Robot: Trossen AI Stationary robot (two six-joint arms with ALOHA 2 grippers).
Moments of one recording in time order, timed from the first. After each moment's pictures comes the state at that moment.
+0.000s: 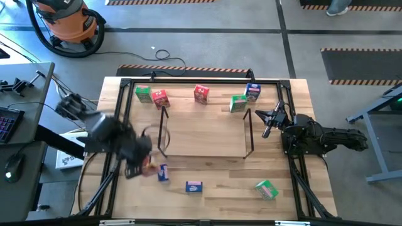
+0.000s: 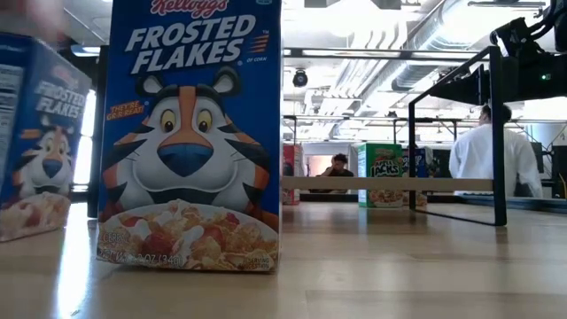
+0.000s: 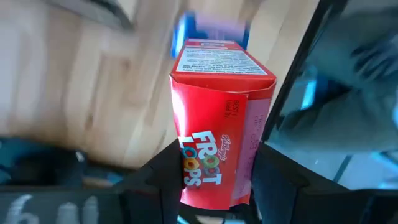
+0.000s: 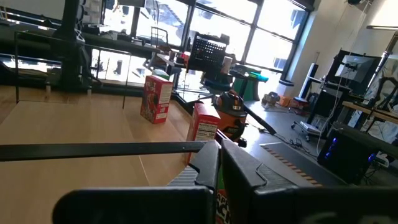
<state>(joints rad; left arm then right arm) -0.52 1.36 1.58 -1.53 0.10 -0.88 -0.11 0.03 0.01 0.07 0.36 -0.27</state>
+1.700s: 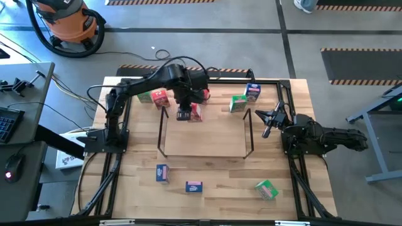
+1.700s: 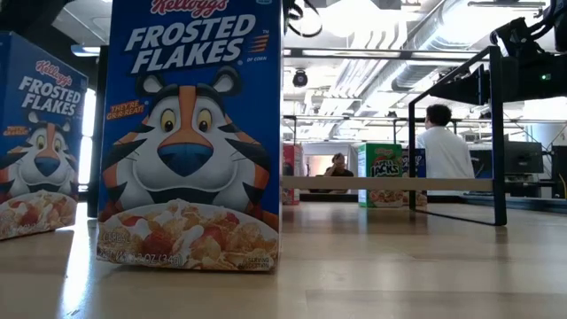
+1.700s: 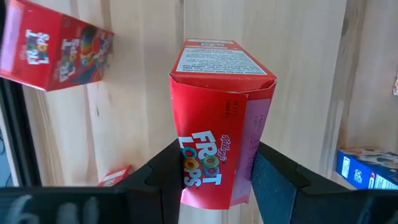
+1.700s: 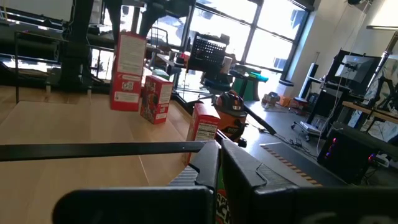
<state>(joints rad) 0.28 1.98 2.11 -1.57 0.03 0.27 -0.11 0.03 0.01 0.07 0.36 -0.27</state>
